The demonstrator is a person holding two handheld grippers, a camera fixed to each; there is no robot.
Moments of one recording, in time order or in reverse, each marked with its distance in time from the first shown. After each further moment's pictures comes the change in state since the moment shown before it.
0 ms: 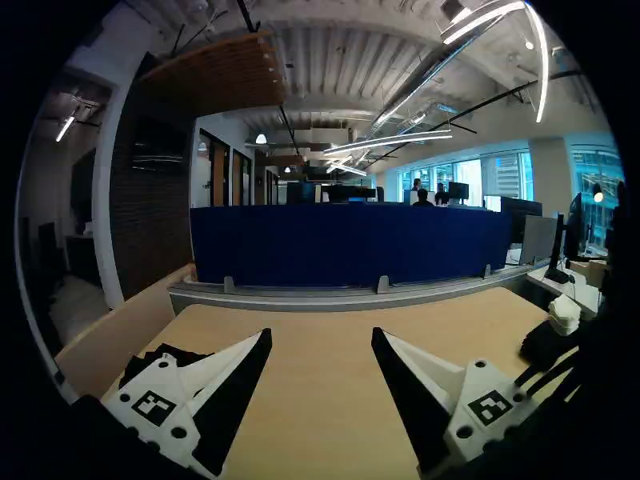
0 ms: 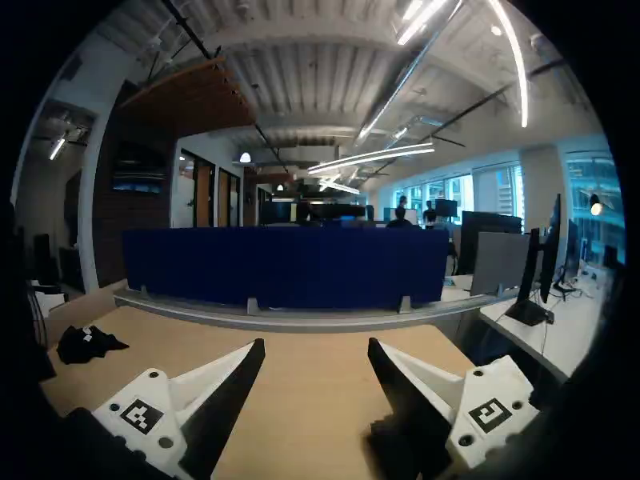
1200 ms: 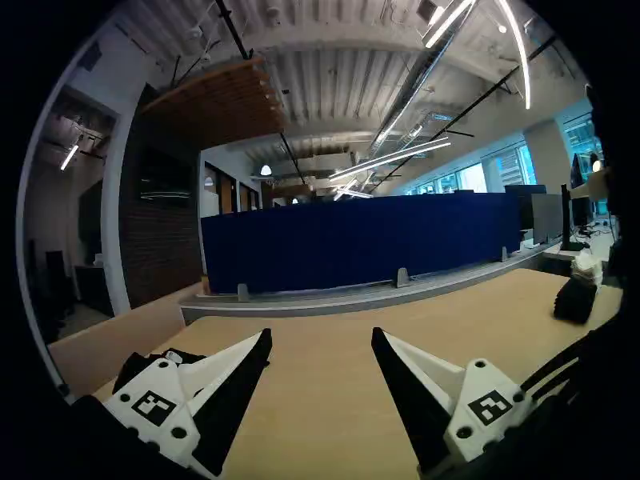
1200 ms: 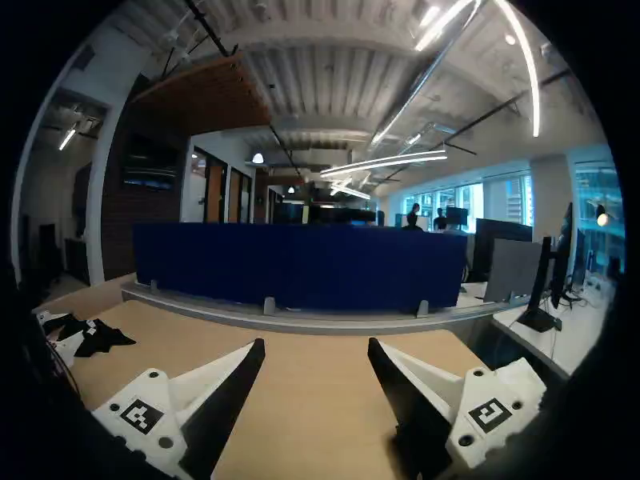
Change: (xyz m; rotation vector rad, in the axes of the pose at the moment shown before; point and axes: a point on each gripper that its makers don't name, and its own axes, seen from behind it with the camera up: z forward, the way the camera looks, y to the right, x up) left arm -0.098 -0.018 0.018 0.054 0.143 0.089; right arm -0.012 -0.052 0.014 0.035 0.016 -0.044
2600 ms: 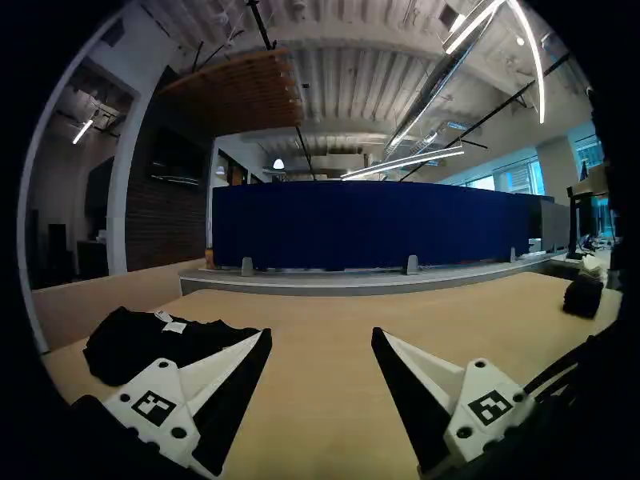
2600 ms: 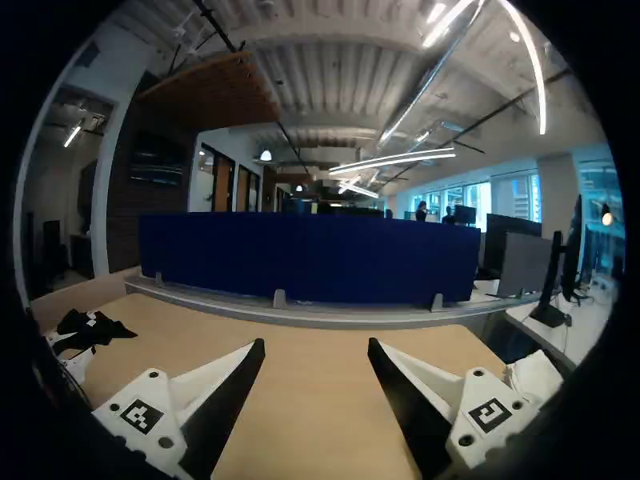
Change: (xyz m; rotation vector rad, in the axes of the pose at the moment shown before) left arm -0.081 -0.014 0.013 0.031 0.000 -0.083; right arm -0.029 -0.018 0.026 0.029 -0.001 0.004
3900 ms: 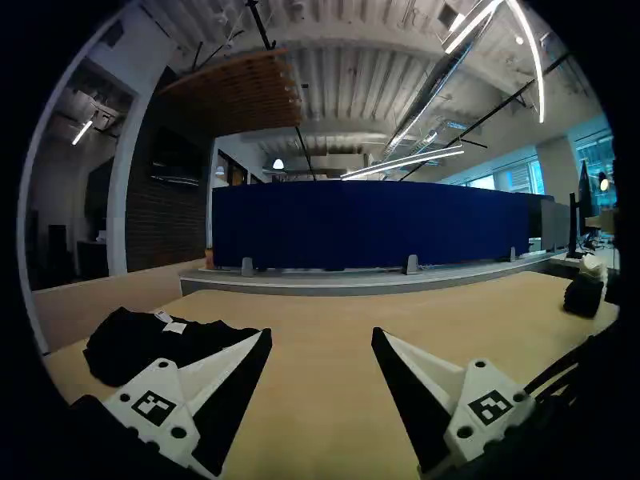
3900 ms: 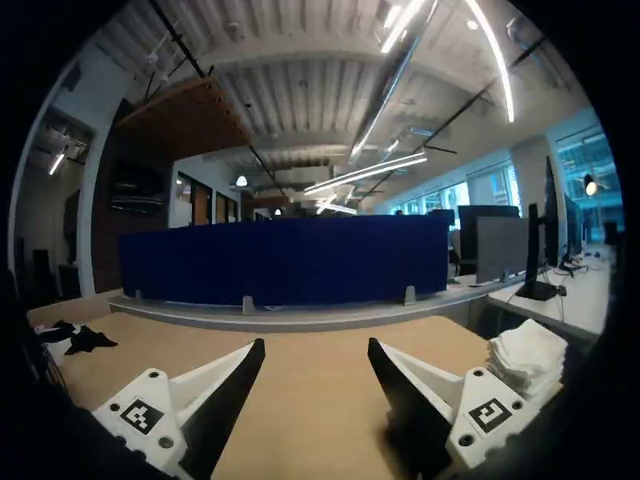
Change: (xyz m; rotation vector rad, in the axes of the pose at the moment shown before) left arm 0.001 0.002 0.000 0.000 0.000 0.003; right arm -0.066 0.081 -0.008 -0.077 0.099 0.100
